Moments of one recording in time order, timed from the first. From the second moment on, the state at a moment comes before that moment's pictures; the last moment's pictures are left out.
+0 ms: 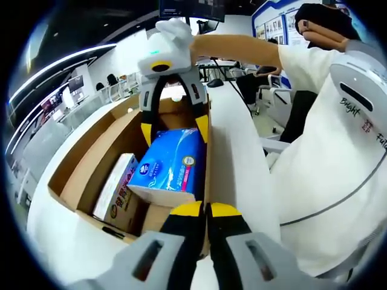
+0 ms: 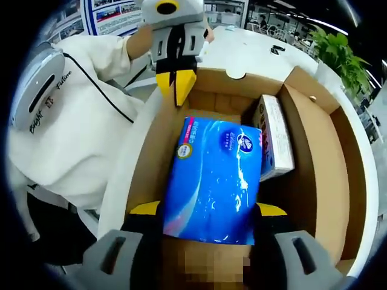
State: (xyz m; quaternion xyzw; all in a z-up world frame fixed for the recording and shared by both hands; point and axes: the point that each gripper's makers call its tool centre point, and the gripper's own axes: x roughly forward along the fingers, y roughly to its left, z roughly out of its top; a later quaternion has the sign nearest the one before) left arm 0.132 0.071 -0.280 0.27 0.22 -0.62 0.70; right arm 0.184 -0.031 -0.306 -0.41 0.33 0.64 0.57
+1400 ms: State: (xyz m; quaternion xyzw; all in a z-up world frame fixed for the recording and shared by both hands) left arm 0.131 0.073 -0.280 0.27 0.23 -0.62 0.70; right arm 0.189 -0.083 -0.307 -0.46 0.36 0.60 0.54
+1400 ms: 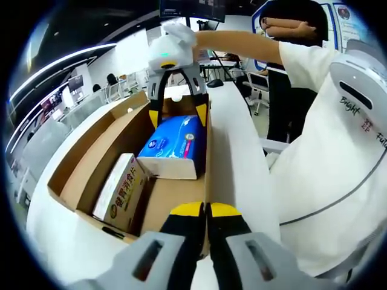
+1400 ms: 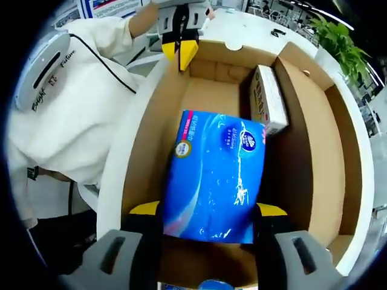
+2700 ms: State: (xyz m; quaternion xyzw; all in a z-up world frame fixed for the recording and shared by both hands) left arm 0.132 0.073 -0.280 0.27 0.23 -0.62 0.70; right arm 0.186 -0.042 -0.333 -0.45 0.44 0.55 0.54
